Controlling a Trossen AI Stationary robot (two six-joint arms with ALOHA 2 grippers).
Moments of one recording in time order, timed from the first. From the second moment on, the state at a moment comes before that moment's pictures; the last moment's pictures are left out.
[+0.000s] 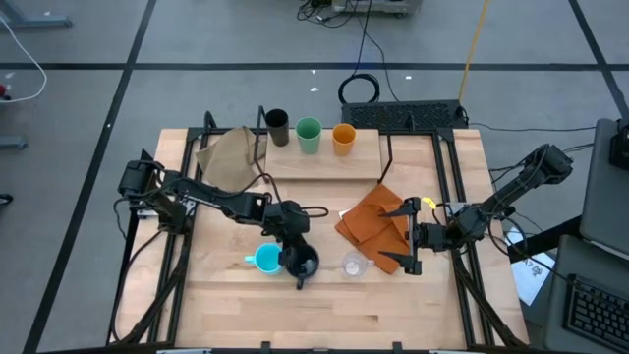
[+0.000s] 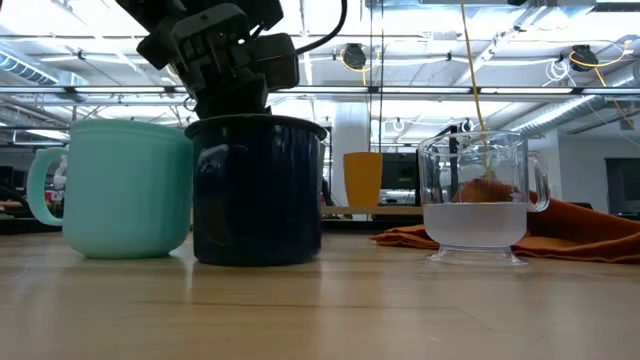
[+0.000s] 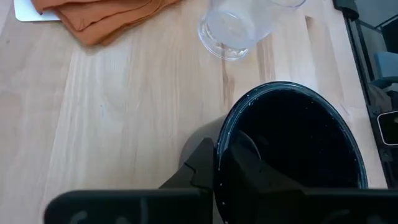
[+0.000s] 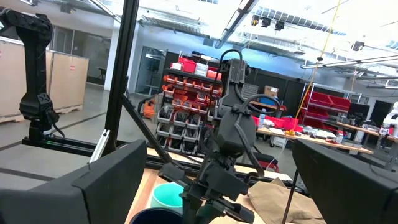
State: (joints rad) left arm -0.08 1.65 0.93 -0.10 0.26 -0.29; right arm 0.60 0.97 0.36 0.87 0.57 -0.33
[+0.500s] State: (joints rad) left arm -0.07 1.65 0.93 -0.09 0.22 -0.30; right arm 0.60 0.97 0.36 0.86 0.57 -0.34
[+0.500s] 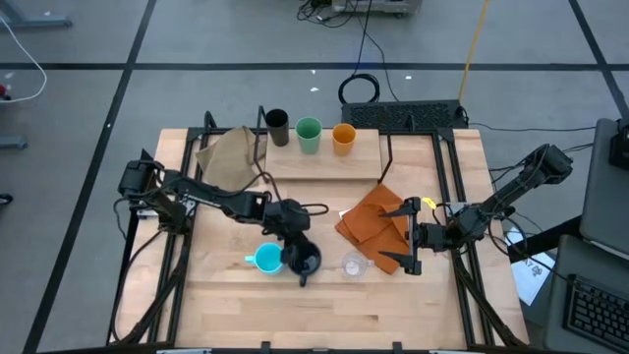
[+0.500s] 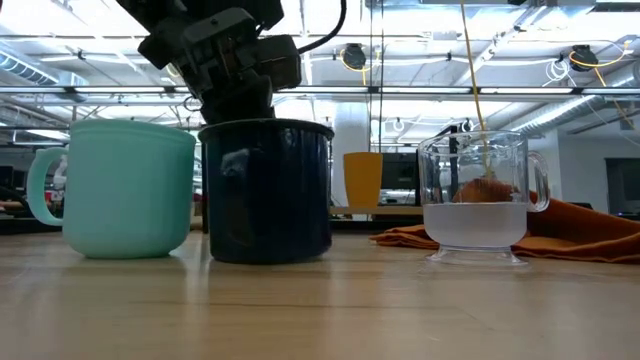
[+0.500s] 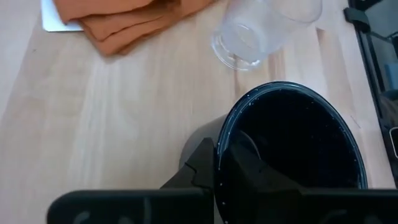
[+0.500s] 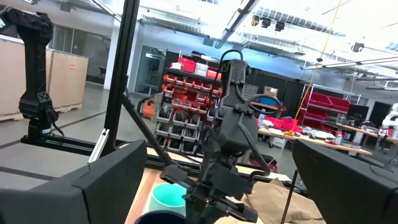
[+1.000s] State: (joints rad) left arm -0.04 1.65 1.25 -0.50 0.03 -0.20; right arm 0.60 0.97 0.36 0.86 0.57 -0.34
